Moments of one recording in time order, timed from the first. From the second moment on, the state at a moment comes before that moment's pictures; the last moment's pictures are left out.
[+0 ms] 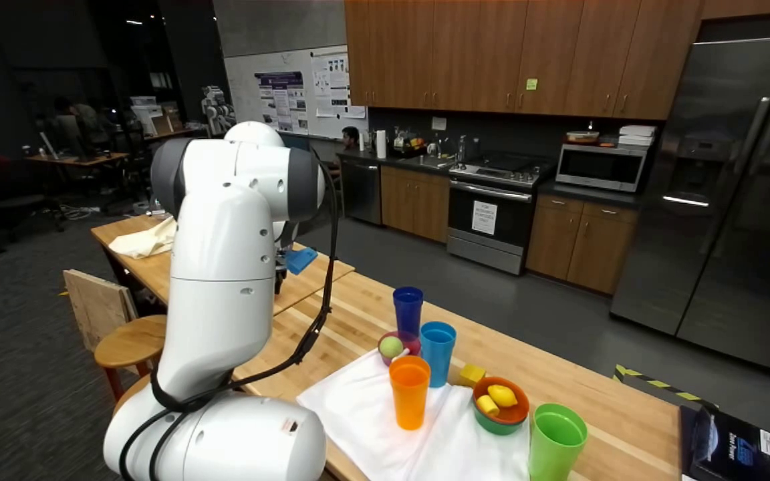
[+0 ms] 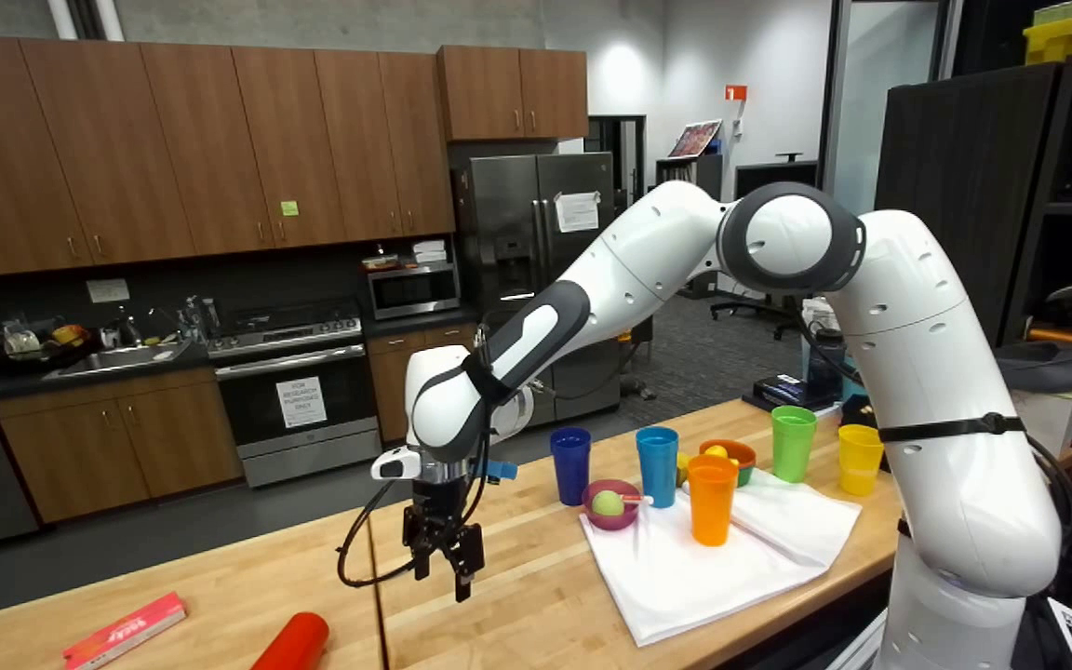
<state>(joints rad) 0.32 0.43 0.39 -1.91 0.17 2.29 -1.30</state>
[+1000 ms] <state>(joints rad) 0.27 0.42 0.46 -2.00 0.12 2.42 -1.89</state>
